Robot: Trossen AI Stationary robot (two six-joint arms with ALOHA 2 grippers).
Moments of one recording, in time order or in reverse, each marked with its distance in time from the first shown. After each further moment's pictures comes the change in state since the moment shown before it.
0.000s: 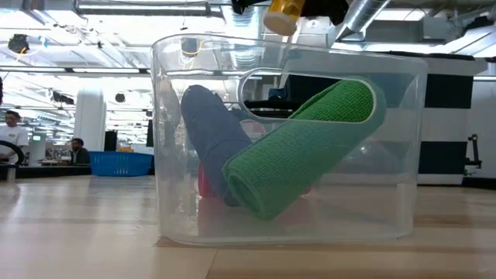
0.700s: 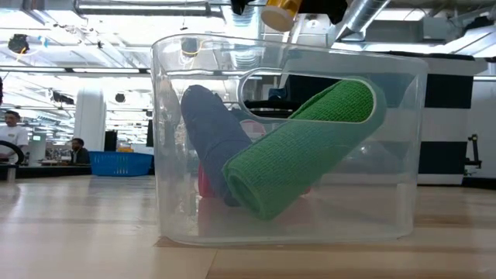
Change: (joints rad) left arm 0.013 -0.001 0.000 -0.002 0.000 -0.024; right arm -0.006 0.000 0.000 0.033 -0.009 0.014
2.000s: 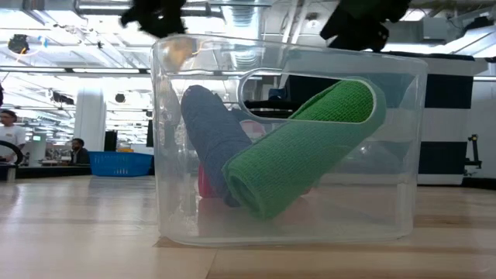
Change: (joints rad) left arm 0.068 -0.339 -0.093 -0.834 -0.751 -0.668; right arm 0.109 0.000 -0.056 -0.269 0.086 0.375
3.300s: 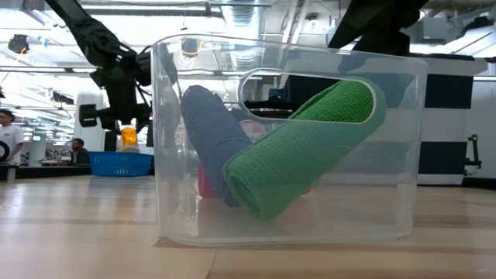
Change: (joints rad) left arm 0.724 0.144 -0.538 0.580 -0.103 -0.461; right arm 0.021 -0.003 0.000 -0.117 0.098 0.304
